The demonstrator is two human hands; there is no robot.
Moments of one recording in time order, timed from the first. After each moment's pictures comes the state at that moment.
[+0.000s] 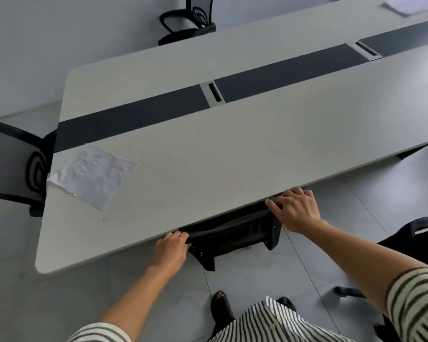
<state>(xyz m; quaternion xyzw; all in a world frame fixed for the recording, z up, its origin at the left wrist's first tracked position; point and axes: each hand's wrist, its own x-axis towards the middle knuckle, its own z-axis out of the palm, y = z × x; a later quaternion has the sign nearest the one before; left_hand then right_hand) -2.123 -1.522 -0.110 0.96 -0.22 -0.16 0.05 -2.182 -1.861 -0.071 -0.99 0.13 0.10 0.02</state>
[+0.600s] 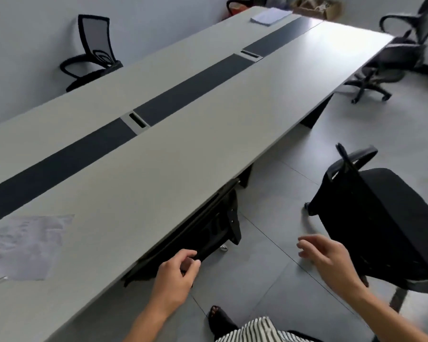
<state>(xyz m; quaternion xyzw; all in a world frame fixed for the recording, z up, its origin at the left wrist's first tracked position) -2.208 -1.581 -0.017 0.85 -0.26 -0.27 0.37 -2.432 -1.819 -0.036 -0.71 0.46 -0.16 0.51</state>
